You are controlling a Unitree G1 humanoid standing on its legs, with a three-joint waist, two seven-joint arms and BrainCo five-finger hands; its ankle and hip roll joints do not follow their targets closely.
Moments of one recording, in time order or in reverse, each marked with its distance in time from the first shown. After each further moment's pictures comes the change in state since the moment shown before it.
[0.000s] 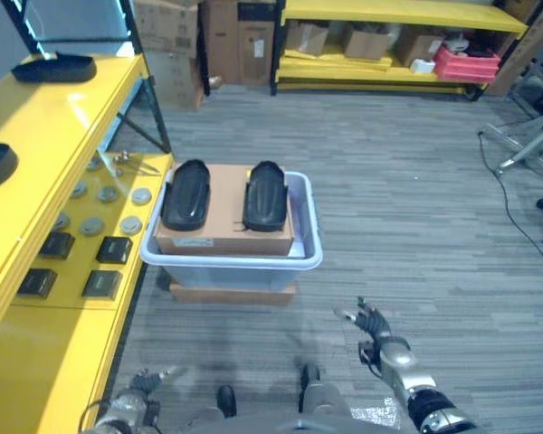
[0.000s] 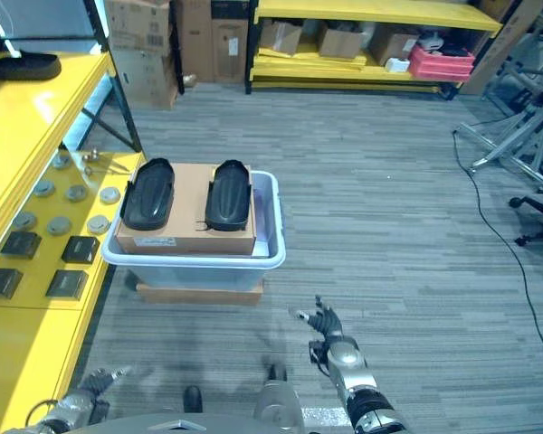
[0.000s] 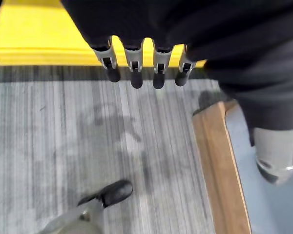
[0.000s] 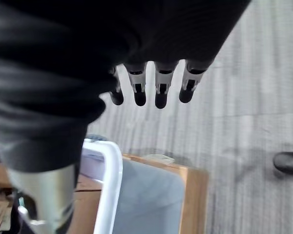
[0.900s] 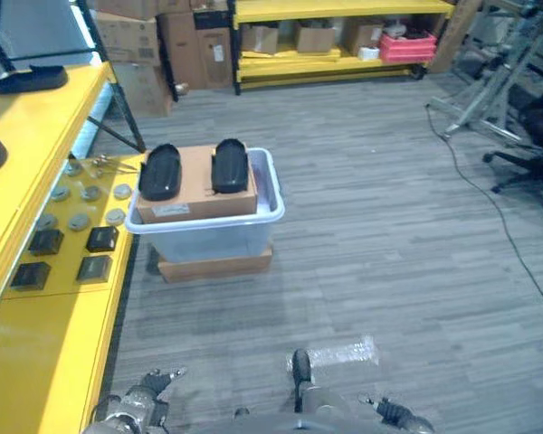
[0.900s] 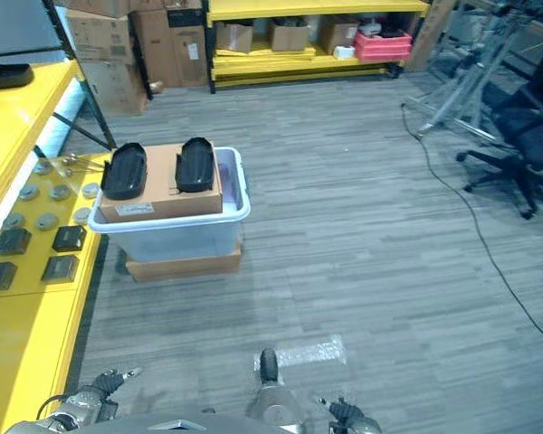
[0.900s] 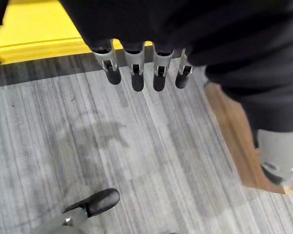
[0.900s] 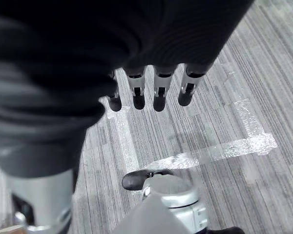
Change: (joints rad) left arm -0.001 -0.055 -0.044 0.052 0.032 0.009 -0.061; right arm 0.115 0.050 -0.081 0.612 0.117 0.028 0.106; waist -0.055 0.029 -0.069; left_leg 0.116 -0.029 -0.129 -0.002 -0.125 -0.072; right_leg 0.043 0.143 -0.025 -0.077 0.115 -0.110
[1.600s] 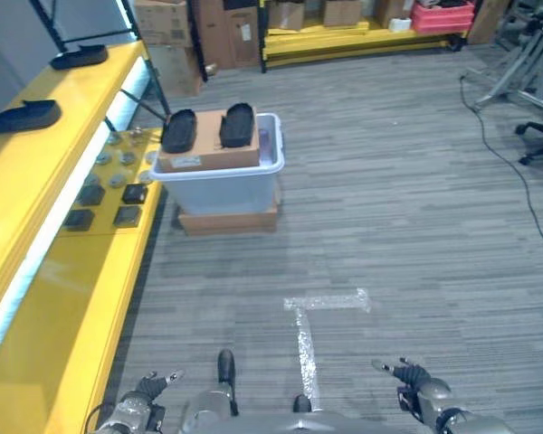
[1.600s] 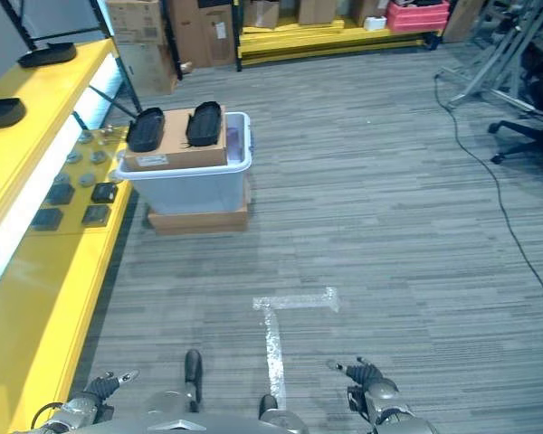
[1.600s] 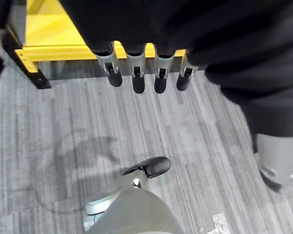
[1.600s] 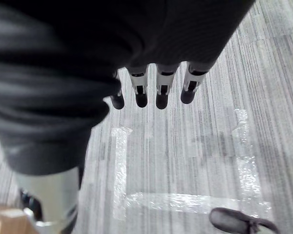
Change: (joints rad) left arm 0.028 0.022 0.047 -0.054 -0.005 -0.014 0.000; right arm -0.179 -0.131 0.018 -0.055 -0.094 -0.009 -0.005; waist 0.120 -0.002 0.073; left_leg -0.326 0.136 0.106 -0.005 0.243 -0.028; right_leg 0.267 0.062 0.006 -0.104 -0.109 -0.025
